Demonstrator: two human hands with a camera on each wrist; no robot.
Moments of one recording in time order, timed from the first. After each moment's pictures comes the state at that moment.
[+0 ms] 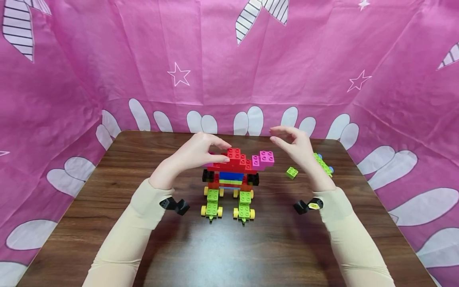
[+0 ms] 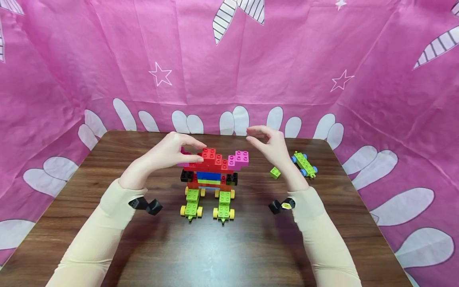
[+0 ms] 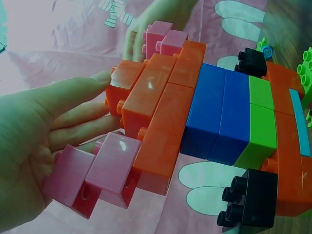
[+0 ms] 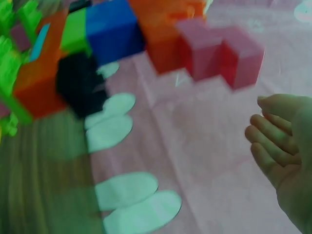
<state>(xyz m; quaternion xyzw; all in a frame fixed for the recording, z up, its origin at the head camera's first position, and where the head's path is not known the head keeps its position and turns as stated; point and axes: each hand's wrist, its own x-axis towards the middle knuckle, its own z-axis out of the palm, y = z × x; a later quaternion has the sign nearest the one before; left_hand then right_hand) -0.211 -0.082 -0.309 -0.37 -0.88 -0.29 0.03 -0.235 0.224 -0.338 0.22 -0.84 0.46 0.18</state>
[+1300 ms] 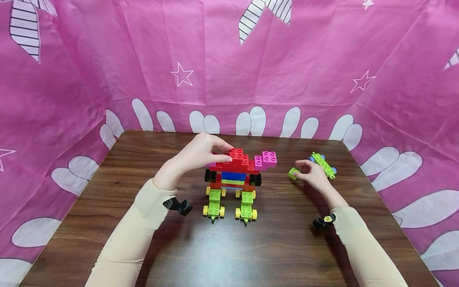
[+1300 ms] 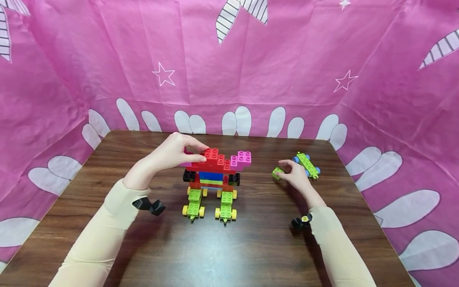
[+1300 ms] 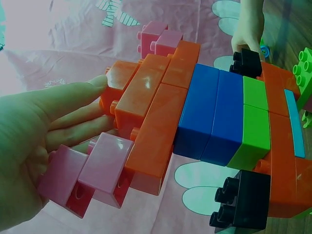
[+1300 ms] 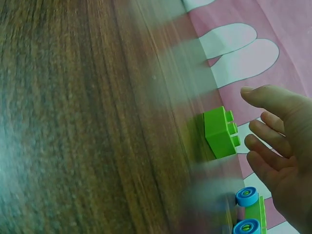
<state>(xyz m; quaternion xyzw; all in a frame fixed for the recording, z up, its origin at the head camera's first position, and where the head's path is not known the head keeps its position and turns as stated) -0.208 -0.081 -0.309 -0.35 -0.89 -0.30 0.03 -0.252 0.333 -0.469 0.10 -0.93 0.36 0.04</state>
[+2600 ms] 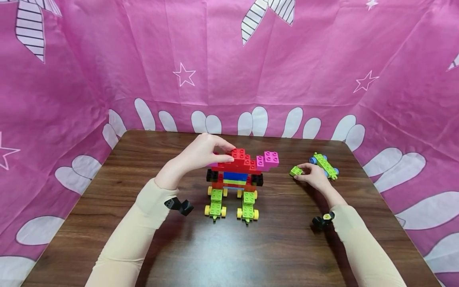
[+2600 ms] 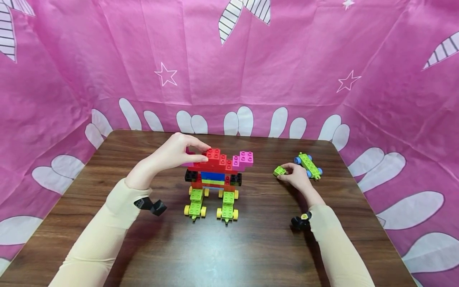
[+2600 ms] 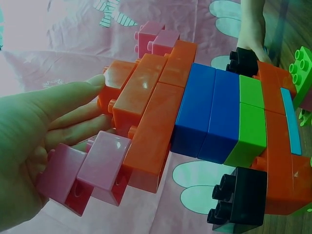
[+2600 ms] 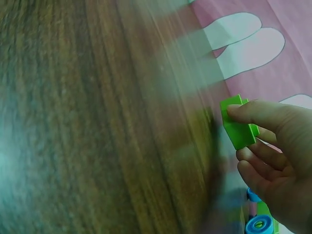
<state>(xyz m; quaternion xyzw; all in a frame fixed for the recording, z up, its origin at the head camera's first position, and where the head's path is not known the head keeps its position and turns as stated) -0.209 -0.082 -0.311 -0.35 -0.89 -0.30 0.02 -0.261 0.336 -0.478 0.06 -0.95 0.31 0.01</state>
